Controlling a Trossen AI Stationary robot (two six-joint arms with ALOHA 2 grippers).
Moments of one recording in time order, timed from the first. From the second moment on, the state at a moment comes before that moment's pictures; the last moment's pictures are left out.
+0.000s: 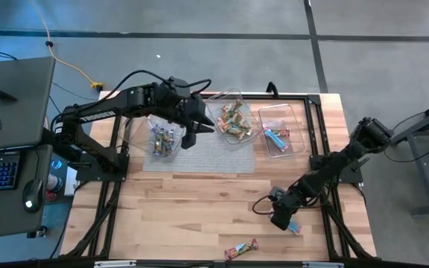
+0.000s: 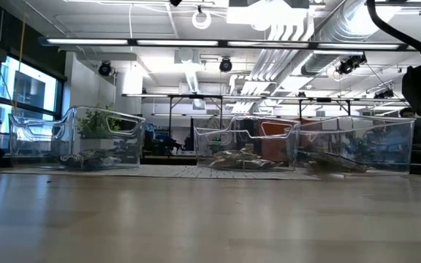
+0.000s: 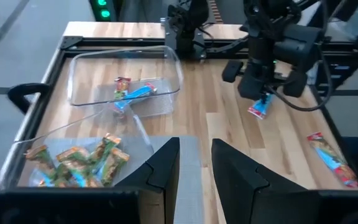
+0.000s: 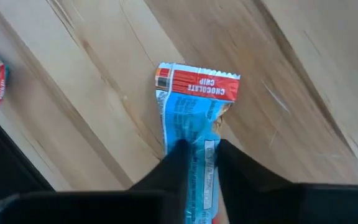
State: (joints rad) left arm 0.17 1.46 1.67 -0.78 0.19 0.10; right arm 0.64 1.49 0.66 -0.42 -0.13 1.32
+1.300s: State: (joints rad) left arm 0.17 1.46 1.67 -0.86 0.14 0.09; right arm -0.20 1.39 1.00 -1.16 0.58 0.53
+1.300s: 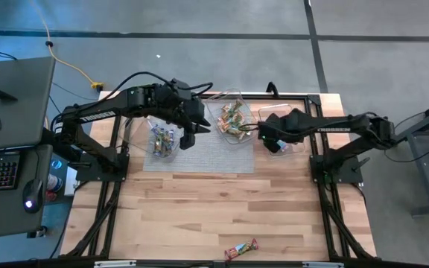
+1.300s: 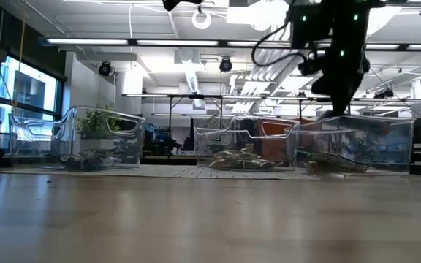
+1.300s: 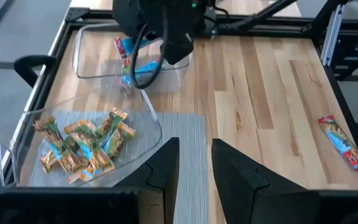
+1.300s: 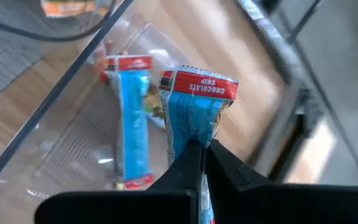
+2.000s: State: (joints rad) left arm 0.17 1.46 1.67 -0.87 0.14 0.09; right arm -0.29 1.39 0.99 -1.02 0.55 0.31
